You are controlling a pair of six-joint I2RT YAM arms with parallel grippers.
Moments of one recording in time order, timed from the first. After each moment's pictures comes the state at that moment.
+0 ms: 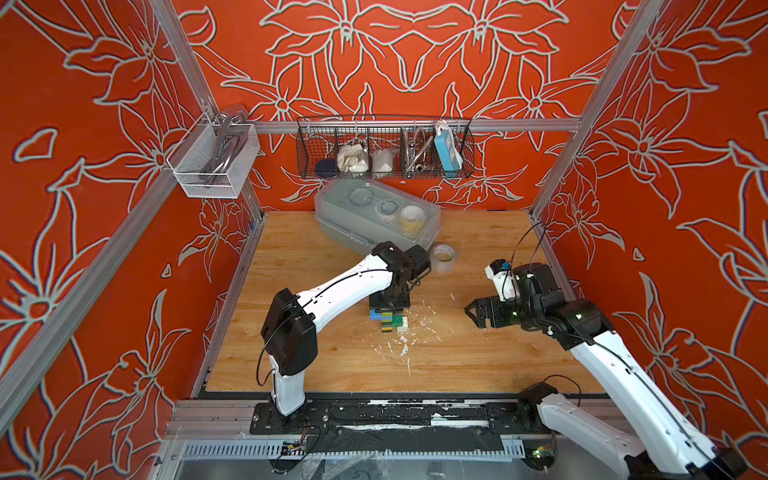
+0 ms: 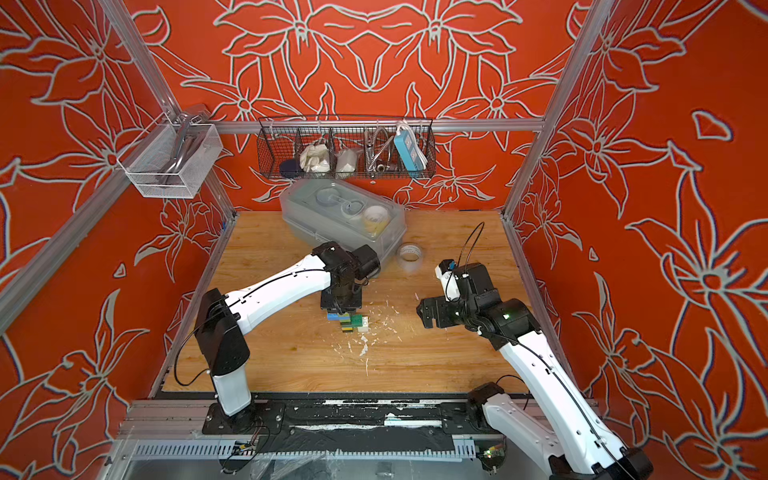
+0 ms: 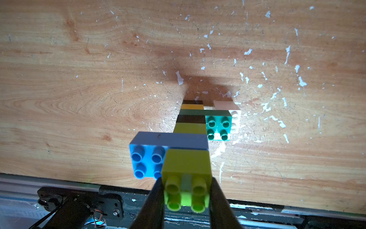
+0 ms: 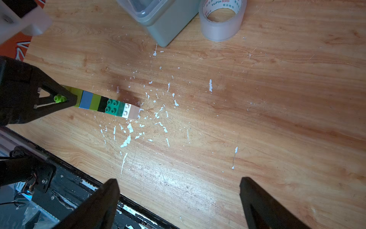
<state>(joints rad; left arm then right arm) -0.79 1.85 1.70 -1.40 -0.08 -0.90 0.42 0.89 0.99 -1.00 -0.17 0.21</state>
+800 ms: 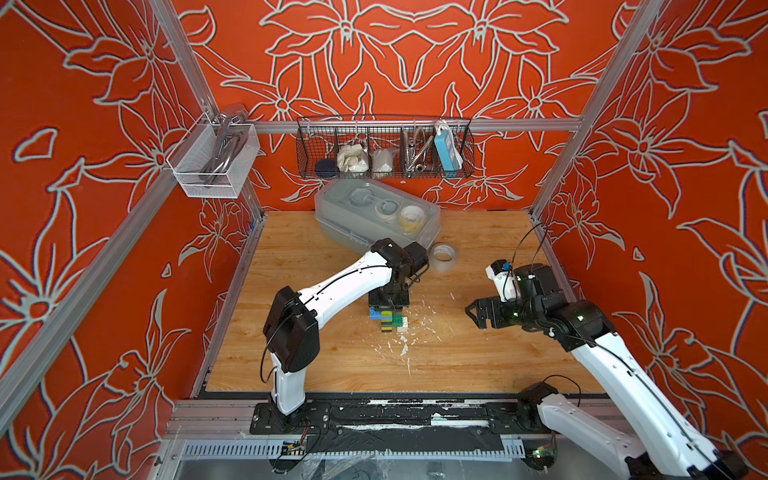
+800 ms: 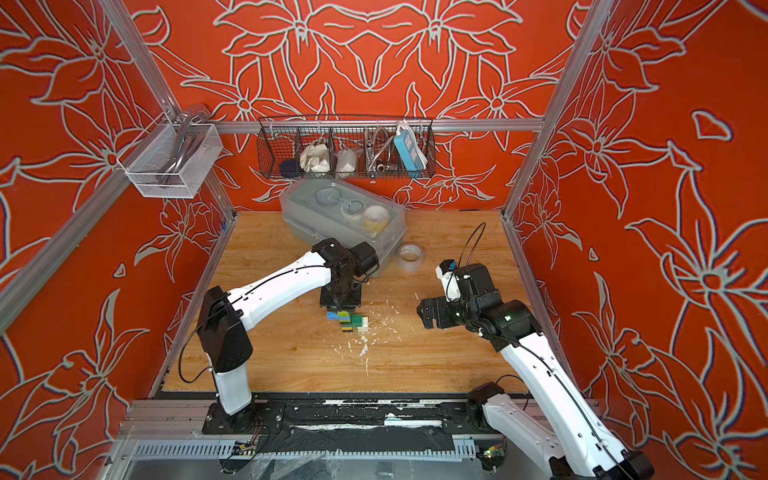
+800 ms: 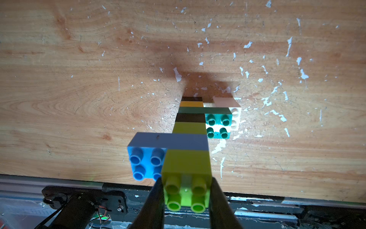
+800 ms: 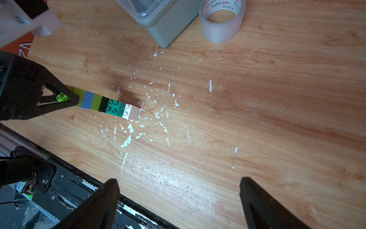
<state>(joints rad) -0.77 1.87 1.72 -1.42 -0.04 -0.85 0.42 0.88 0.98 -1.00 -0.17 0.21</state>
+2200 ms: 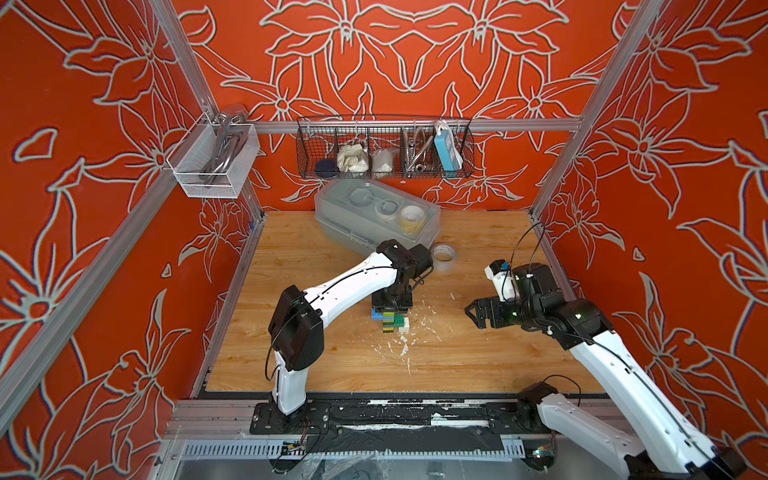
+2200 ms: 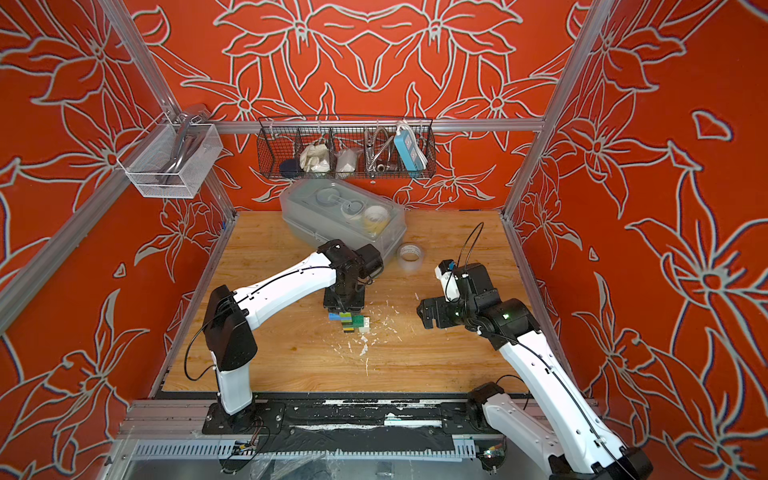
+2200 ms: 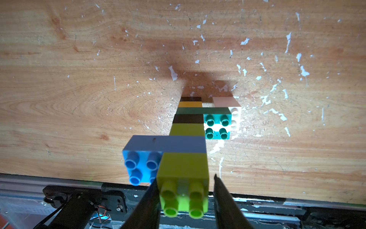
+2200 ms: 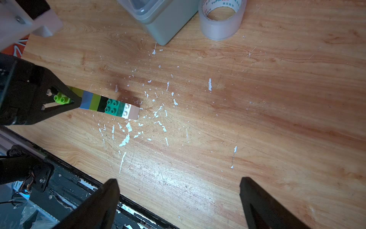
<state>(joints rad) -0.79 1.90 1.75 -1.43 -0.07 -0.86 0.42 0.89 0.98 -1.01 -0.17 0.21</state>
